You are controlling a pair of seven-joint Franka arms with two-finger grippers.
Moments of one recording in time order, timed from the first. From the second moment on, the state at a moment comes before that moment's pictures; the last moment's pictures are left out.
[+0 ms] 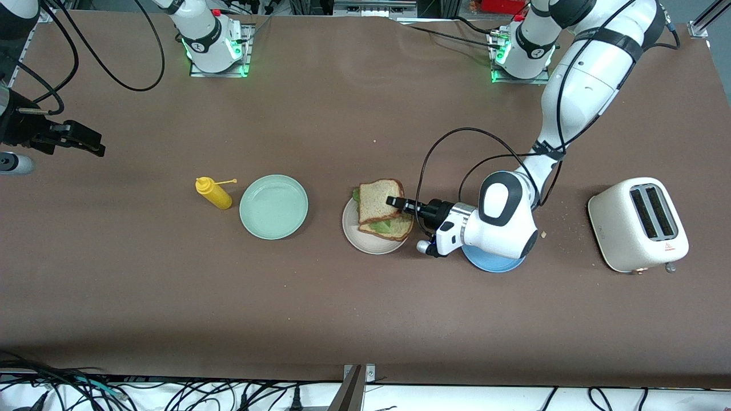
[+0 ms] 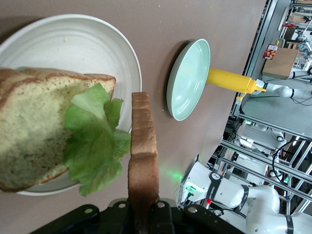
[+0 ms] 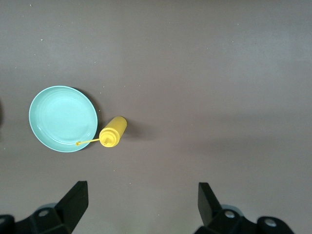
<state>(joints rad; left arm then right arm) -0.07 0.88 -0.39 -1.42 -0.85 1.92 0.25 0.04 0.11 -0.03 -1.49 -0.02 1.53 0.03</state>
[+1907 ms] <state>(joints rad) -0.03 0.66 -0.21 -1.37 -0.11 1.85 0.28 0.04 0.12 -0.03 -1.49 -0.02 1.53 0.04</state>
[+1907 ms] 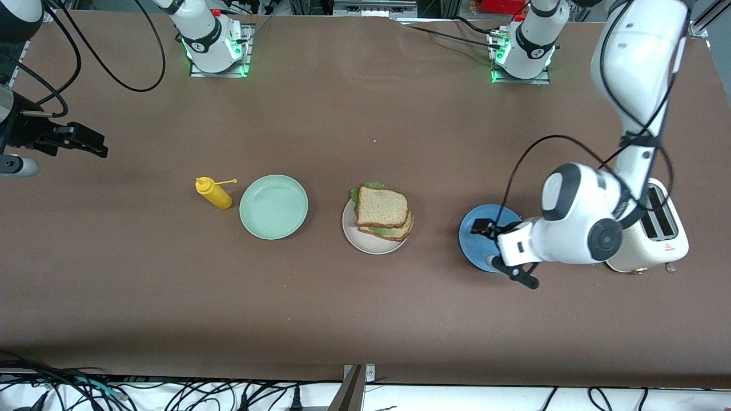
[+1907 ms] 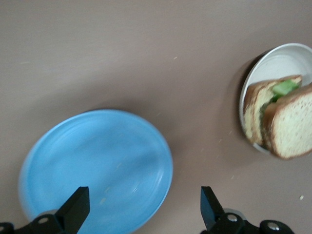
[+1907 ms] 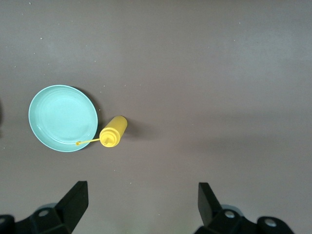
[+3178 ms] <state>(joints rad) 0.01 0.12 -0.16 -1.42 0.02 1.49 -0.01 0.04 0.12 -0.03 -1.49 -0.02 1.54 0.04</state>
